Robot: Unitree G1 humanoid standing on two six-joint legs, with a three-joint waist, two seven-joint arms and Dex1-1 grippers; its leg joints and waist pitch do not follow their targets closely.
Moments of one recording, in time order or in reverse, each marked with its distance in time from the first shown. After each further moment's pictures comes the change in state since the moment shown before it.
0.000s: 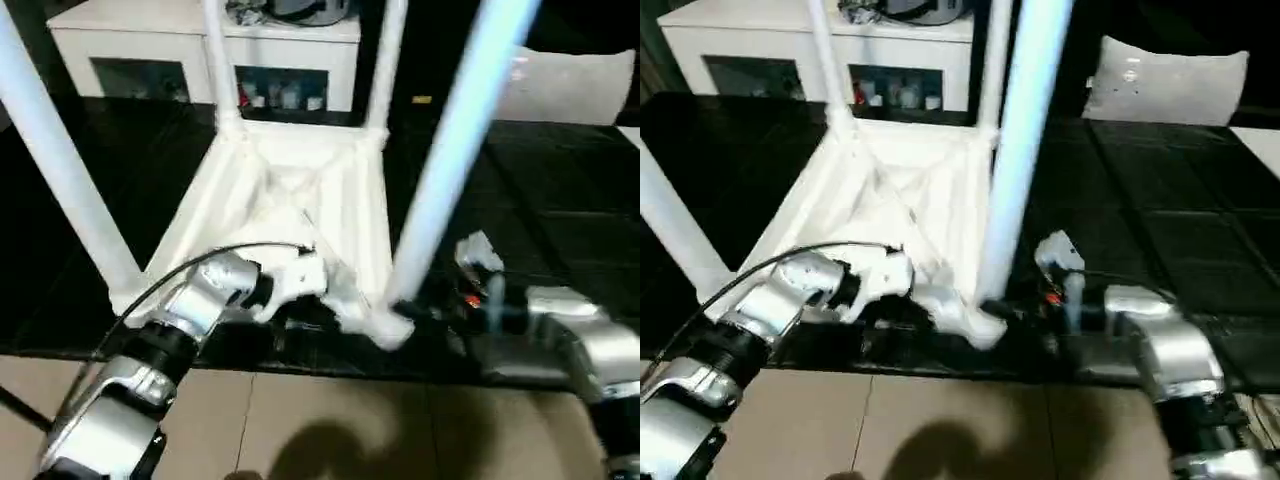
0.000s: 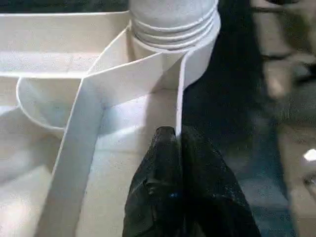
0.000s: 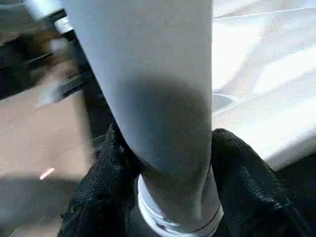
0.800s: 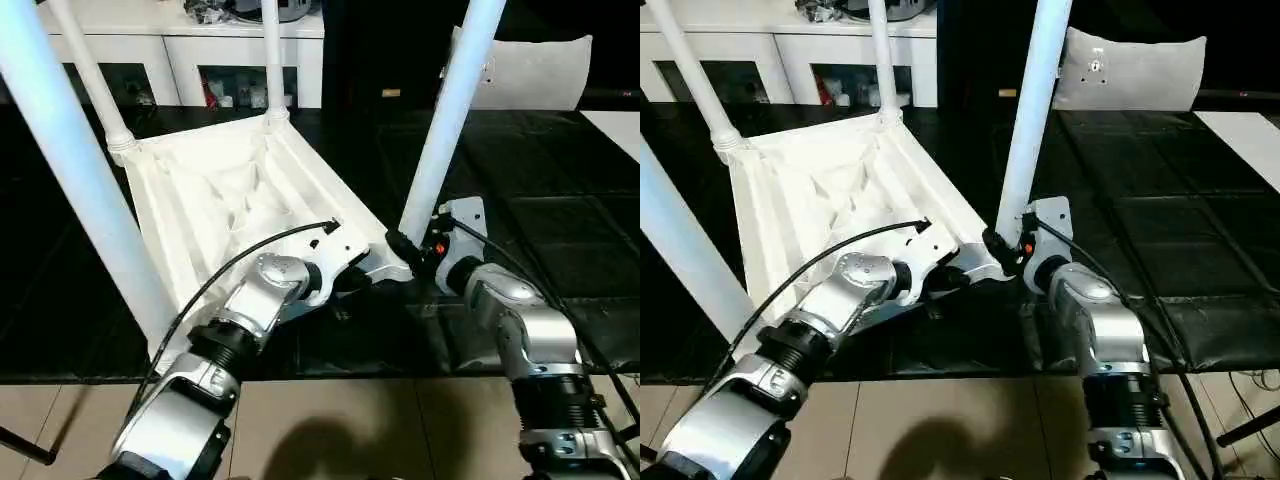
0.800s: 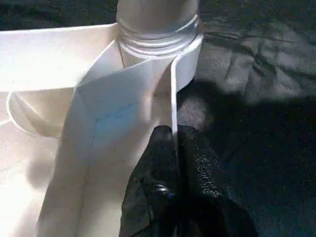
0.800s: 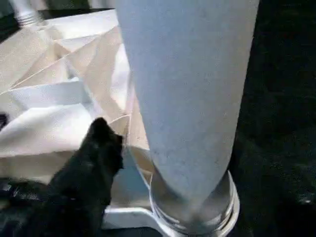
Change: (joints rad) left arm -0.039 -0.202 0.070 0.060 0.025 0.166 0.387; right arm -0.087 0.234 -0.107 0.042 -0.104 0.048 -0.536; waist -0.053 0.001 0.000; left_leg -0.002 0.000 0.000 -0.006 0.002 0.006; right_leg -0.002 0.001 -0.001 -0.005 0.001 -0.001
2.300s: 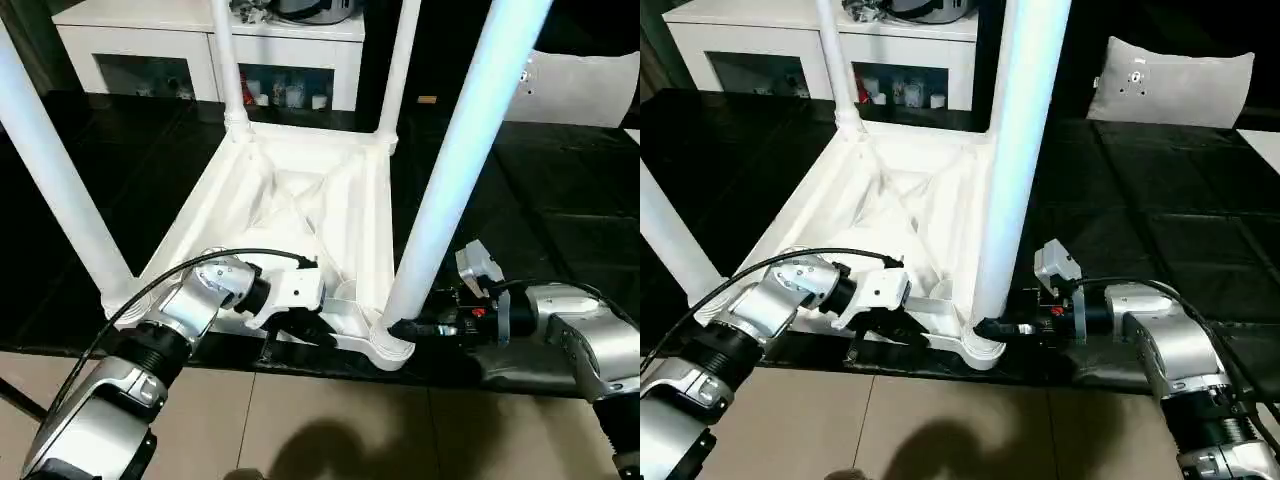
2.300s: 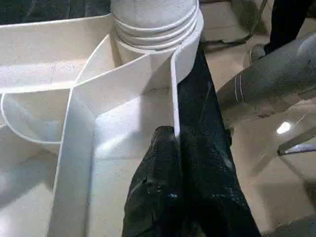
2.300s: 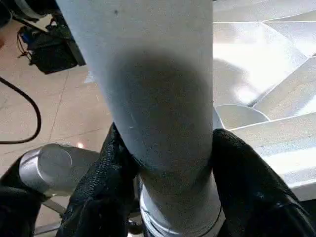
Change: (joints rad) left arm 0.062 0.272 -0.123 -0.100 -0.060 -0.311 -0.610; right arm 0.082 -0.349 0.188 -0.016 0.157 -0.150 0.860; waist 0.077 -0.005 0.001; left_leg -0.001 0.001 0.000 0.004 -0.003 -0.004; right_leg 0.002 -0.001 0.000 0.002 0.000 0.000
